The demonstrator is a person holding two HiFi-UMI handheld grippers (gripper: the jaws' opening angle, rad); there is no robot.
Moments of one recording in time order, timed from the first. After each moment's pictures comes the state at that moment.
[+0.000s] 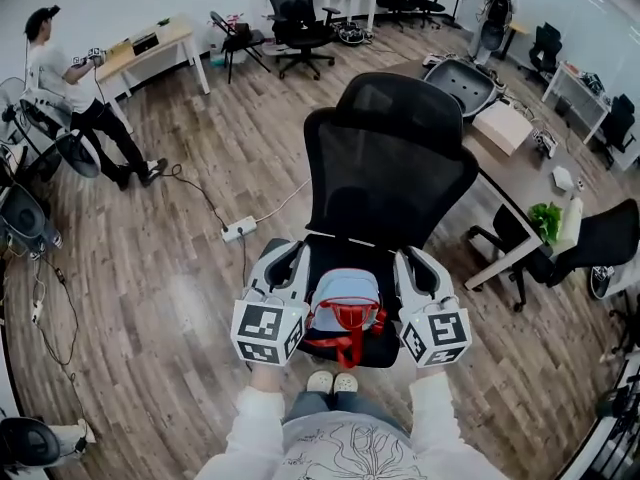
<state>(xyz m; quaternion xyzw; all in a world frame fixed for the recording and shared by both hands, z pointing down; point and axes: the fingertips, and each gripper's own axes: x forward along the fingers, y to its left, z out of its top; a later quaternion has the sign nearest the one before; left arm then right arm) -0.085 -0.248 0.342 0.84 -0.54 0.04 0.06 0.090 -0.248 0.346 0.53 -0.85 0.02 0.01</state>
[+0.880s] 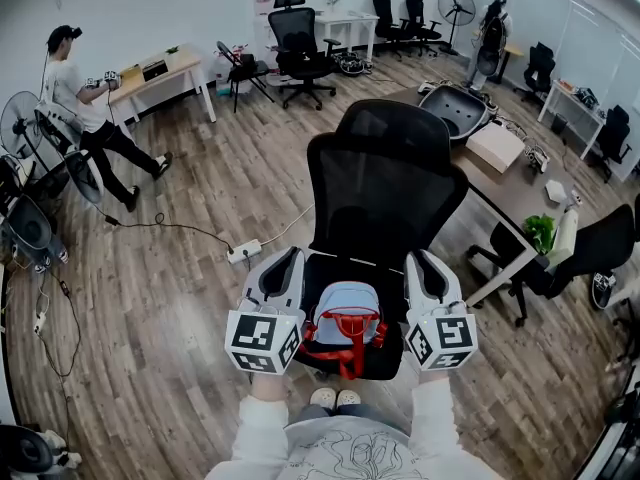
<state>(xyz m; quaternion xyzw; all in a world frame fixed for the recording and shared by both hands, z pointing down) -0.094 -0.205 0.283 0.83 -0.56 -0.01 0.02 0.112 -0.214 0.293 0.56 -0.83 -0.01 -0.04</state>
